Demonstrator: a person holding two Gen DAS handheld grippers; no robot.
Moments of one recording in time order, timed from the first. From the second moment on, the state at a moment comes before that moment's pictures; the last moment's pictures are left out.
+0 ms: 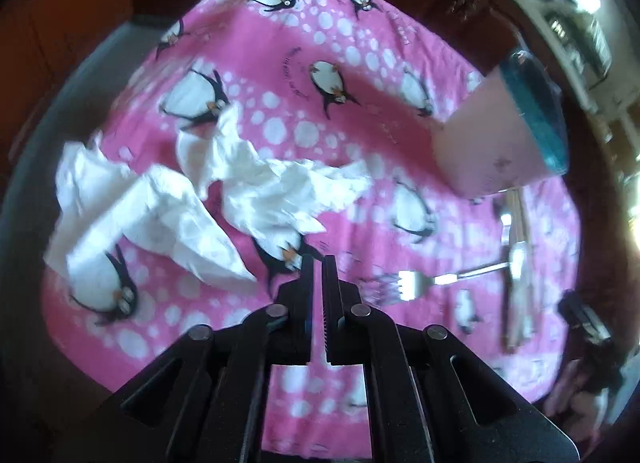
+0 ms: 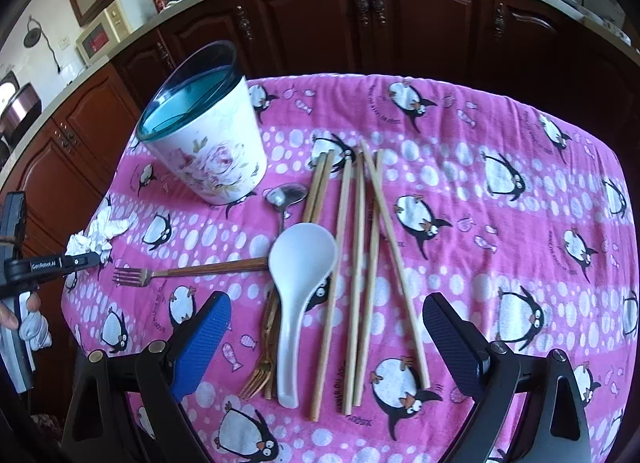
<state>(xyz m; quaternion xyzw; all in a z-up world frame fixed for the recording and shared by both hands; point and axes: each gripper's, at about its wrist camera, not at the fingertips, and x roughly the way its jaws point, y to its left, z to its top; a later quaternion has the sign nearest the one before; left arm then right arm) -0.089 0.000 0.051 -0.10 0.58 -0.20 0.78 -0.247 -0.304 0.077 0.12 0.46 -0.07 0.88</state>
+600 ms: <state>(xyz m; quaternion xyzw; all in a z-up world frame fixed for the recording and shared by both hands) -0.119 -0.042 0.027 -0.26 0.58 -0.13 0.76 -0.245 -0.312 0.071 0.13 0.46 -0.07 0.87</state>
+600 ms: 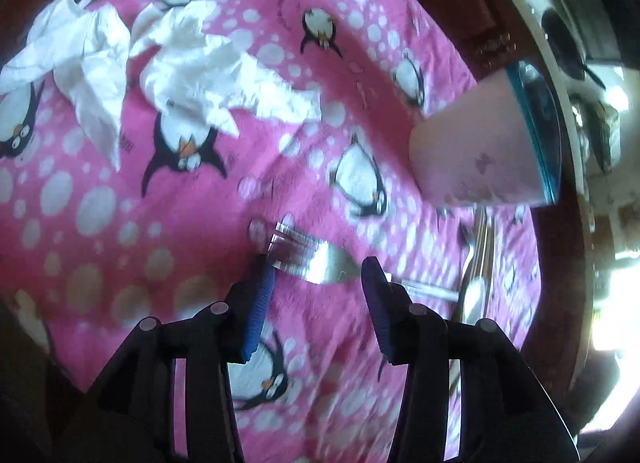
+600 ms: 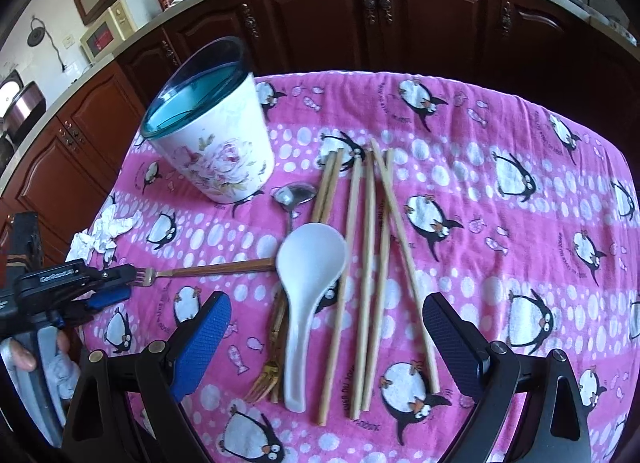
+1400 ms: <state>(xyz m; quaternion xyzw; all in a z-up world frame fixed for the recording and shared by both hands) -0.040 -0.037 0.025 -0.17 0.60 -0.26 0.74 -0.162 -0.339 0.031 0.11 0.52 0.06 0.85</state>
